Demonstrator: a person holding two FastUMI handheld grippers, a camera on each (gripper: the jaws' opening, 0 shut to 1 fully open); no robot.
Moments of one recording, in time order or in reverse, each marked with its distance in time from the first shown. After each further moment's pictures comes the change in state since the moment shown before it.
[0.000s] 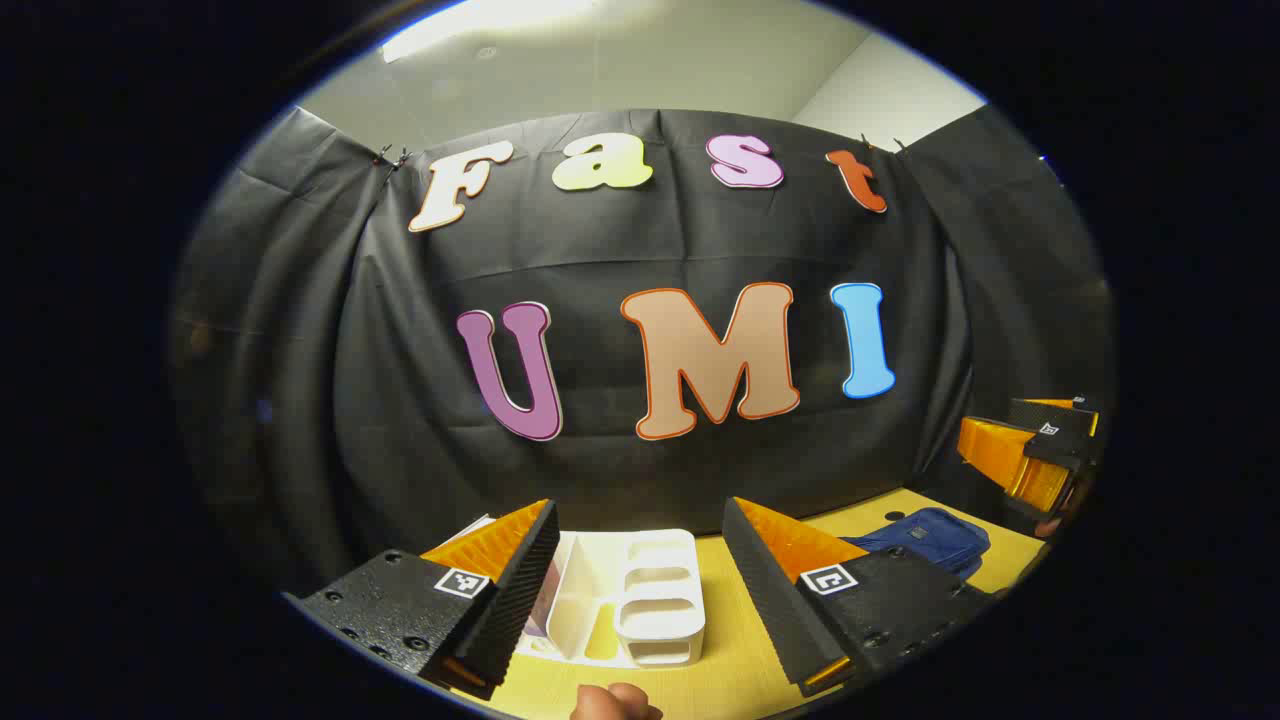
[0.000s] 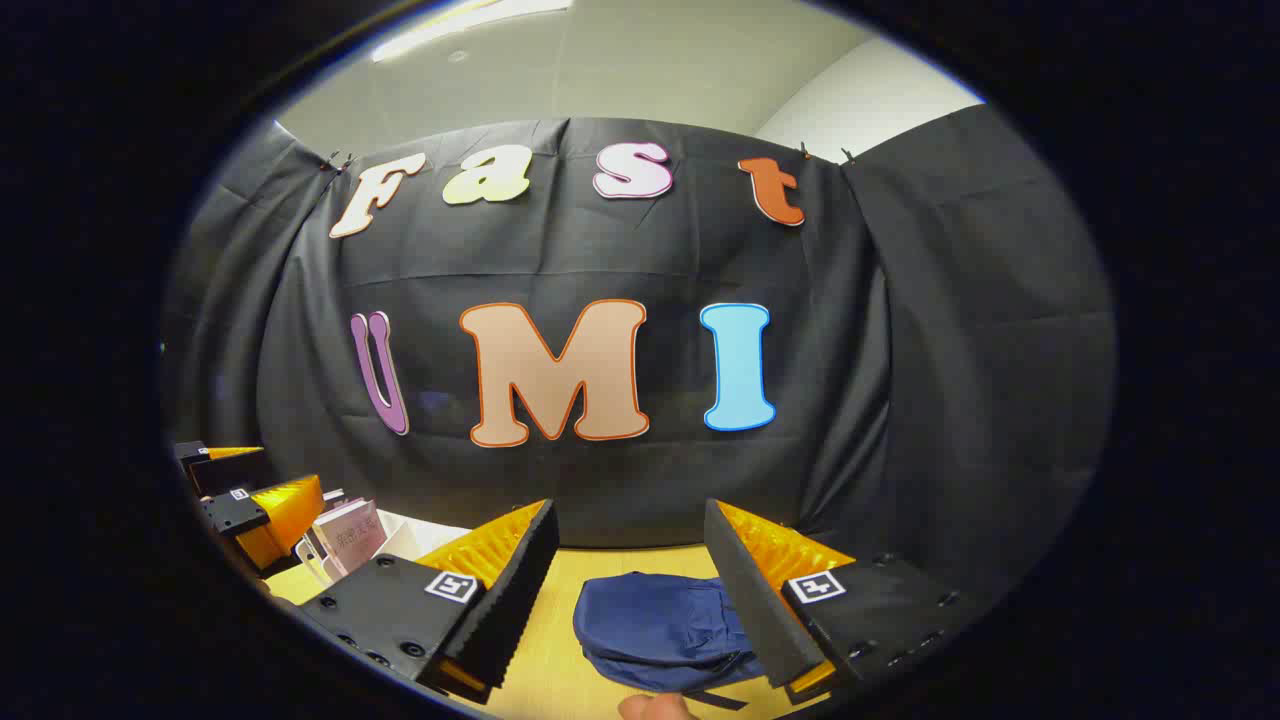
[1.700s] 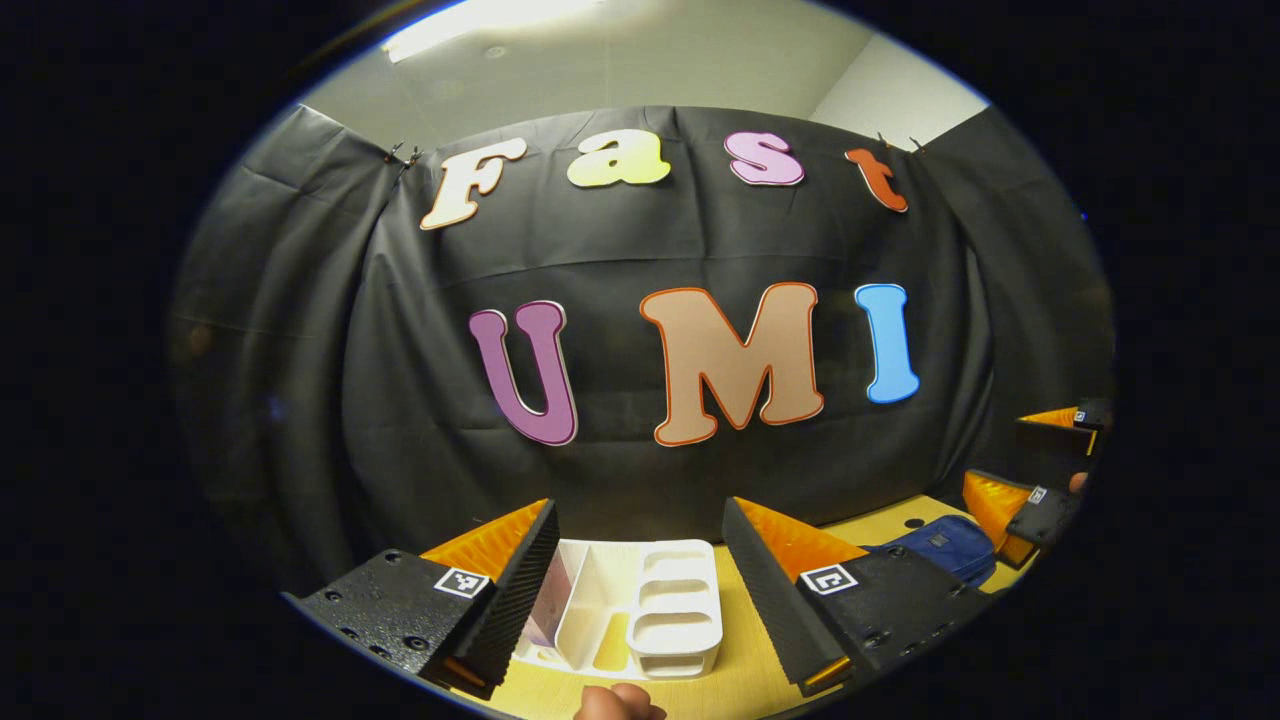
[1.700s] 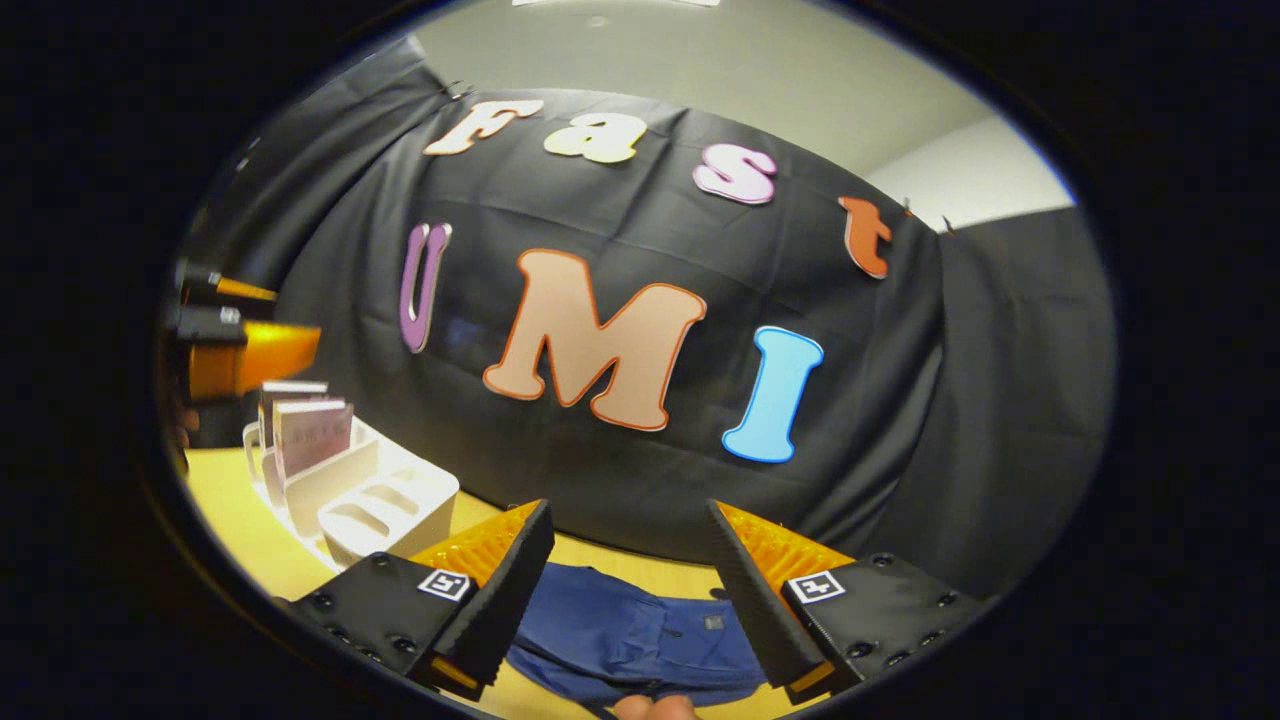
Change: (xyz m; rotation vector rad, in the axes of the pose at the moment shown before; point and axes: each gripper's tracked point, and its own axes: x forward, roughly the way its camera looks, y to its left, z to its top) left arm 0.025 0.016 -0.001 0.002 -0.006 0.048; right arm 0.031 0.016 -0.037 -0.415 -0.028 0.117
